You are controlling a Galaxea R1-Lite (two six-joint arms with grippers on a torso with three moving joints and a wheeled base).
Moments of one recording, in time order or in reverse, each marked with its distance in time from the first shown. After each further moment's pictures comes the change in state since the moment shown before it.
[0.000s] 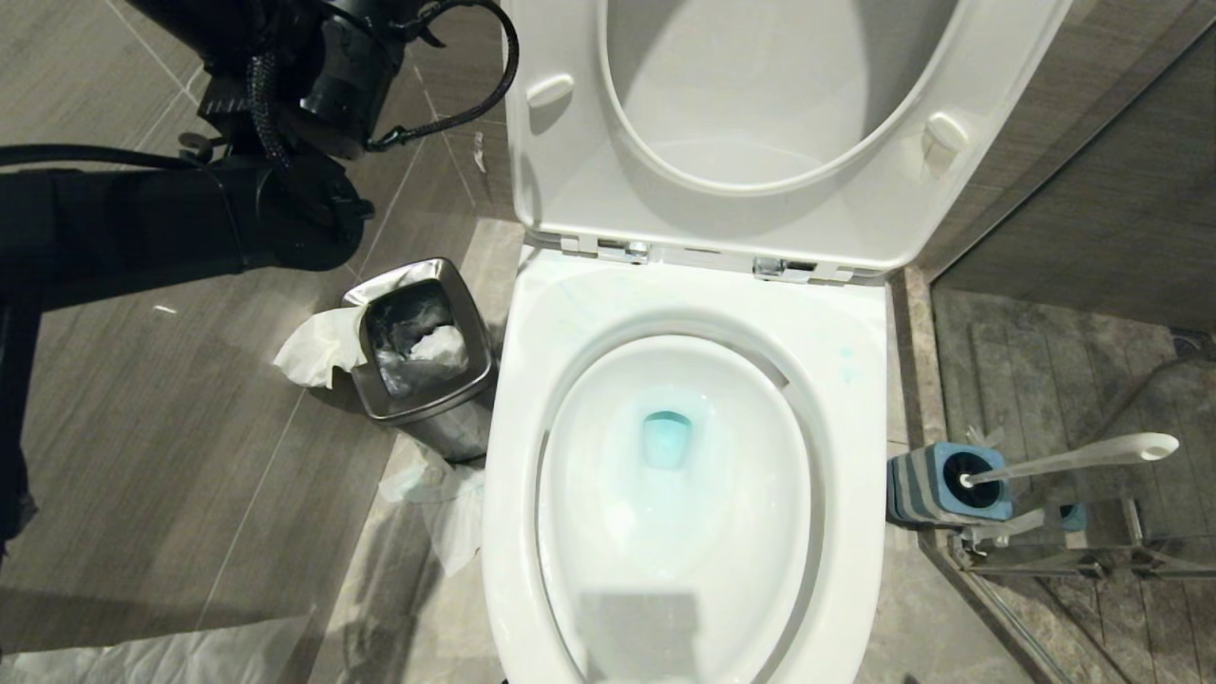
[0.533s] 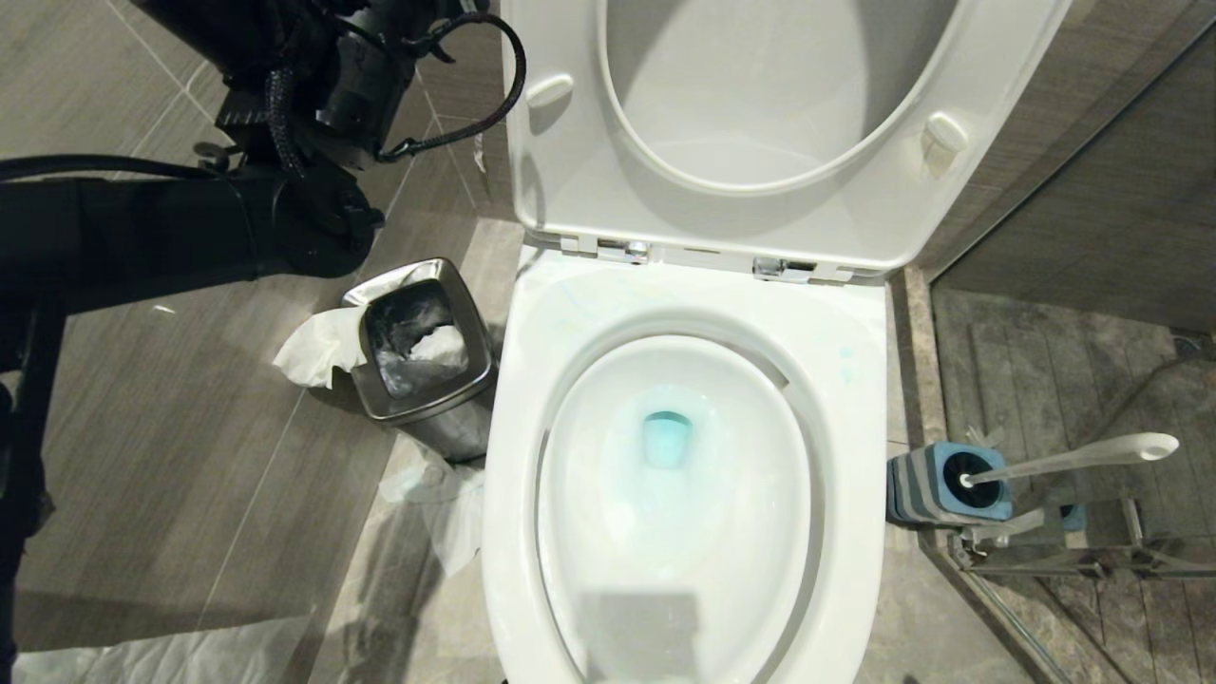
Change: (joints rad) left arm 0.001 0.014 0.001 0.000 0.004 0.005; right arm 0.000 0.000 0.000 0.000 0.000 0.001
